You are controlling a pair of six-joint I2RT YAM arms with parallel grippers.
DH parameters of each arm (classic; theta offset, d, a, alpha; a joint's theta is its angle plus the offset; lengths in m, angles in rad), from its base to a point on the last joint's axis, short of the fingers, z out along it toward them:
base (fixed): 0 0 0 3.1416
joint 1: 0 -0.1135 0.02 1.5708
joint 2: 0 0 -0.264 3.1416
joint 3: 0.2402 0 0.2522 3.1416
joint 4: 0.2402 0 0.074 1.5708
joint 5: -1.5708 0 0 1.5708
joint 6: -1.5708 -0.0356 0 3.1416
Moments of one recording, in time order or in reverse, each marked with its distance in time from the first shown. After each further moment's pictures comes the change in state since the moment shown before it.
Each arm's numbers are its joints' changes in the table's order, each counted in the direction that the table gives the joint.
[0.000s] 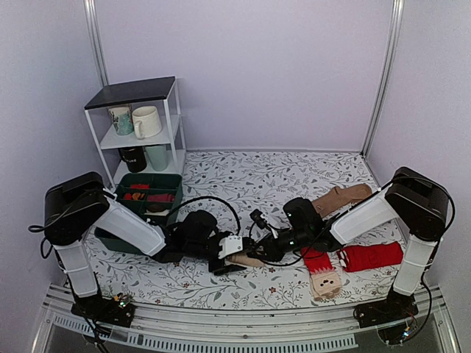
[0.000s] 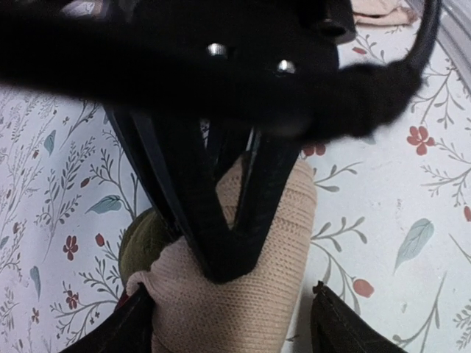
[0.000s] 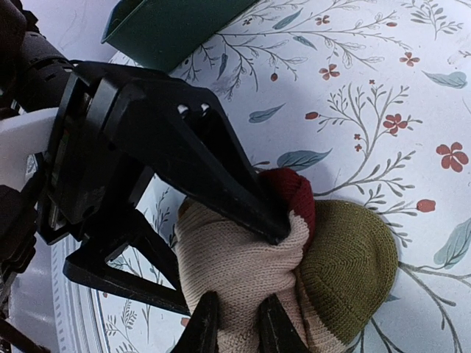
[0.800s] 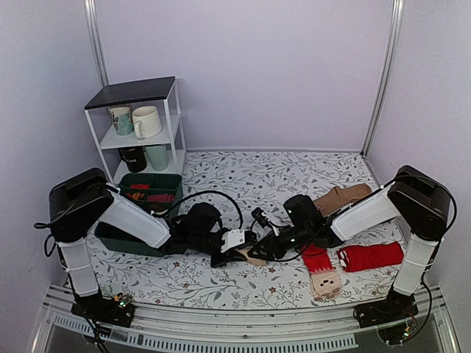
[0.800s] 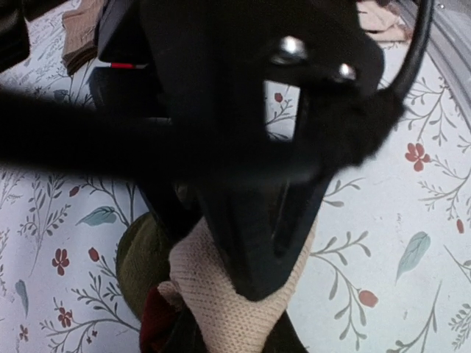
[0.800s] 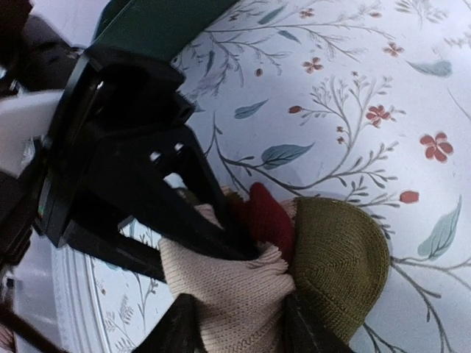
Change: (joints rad) left arm -0.039 0.044 0.087 0.096 -0.116 0.013; right arm 0.020 -0.010 0.024 0.059 0.010 -0.002
